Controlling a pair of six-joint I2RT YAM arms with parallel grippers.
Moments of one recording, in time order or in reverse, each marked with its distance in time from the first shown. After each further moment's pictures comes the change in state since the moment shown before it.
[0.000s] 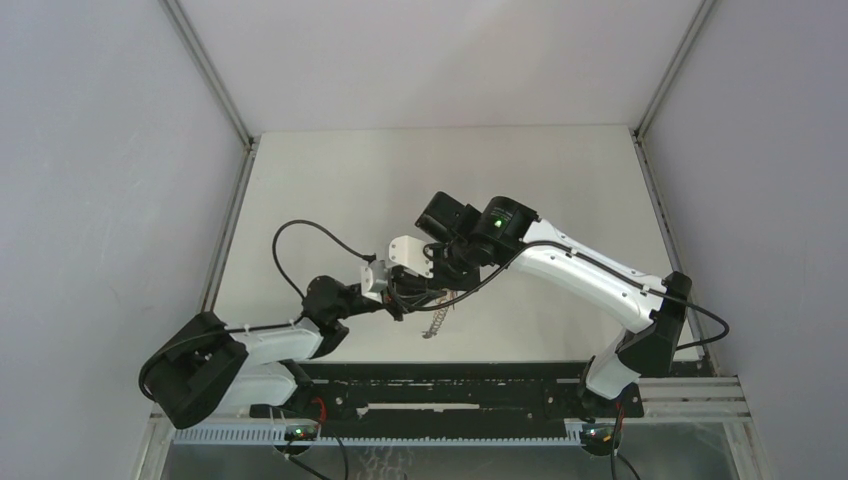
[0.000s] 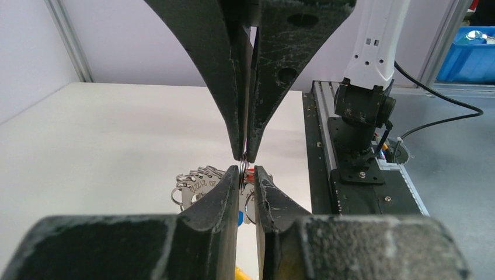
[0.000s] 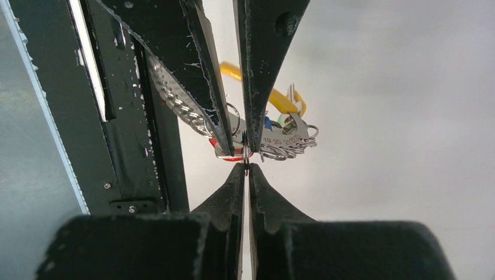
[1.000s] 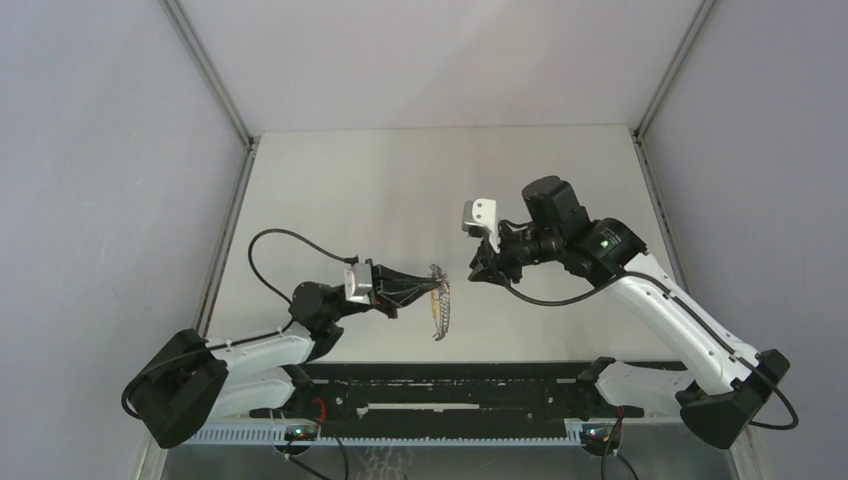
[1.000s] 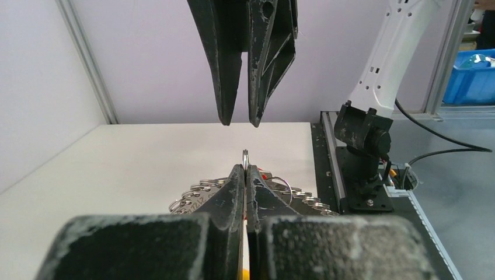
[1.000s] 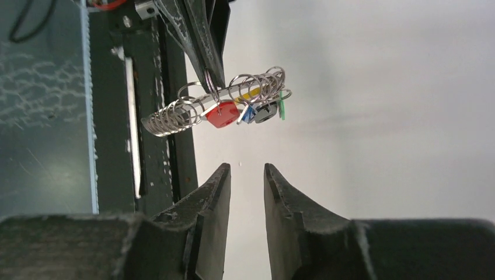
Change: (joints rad) left arm 0.005 -0.110 0.000 0.032 -0.024 -0.005; right arm -0.323 -0.437 -0.412 0.396 -0.440 0.060
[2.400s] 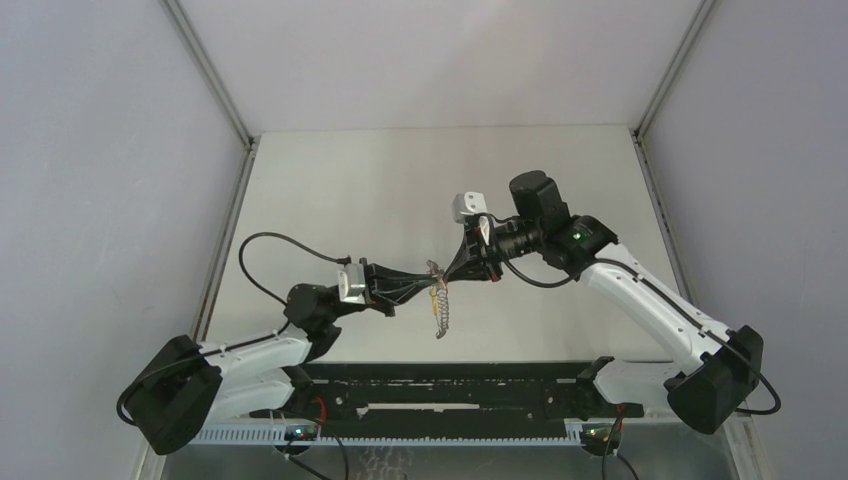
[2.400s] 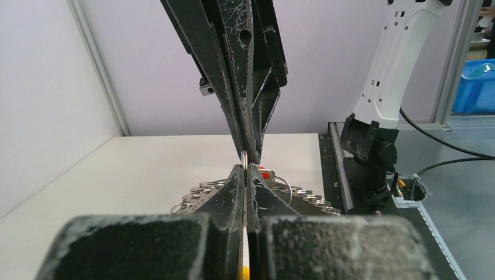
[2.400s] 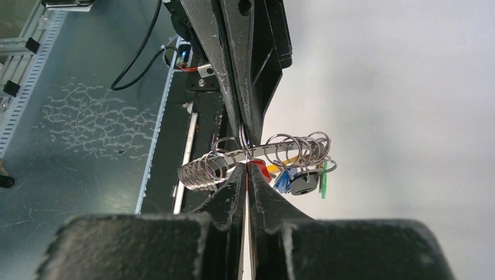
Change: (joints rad) left arm 0.008 -0.046 0.000 0.007 -0.020 0.001; right arm -0.071 0.066 -0.127 0.346 -0.429 0.133
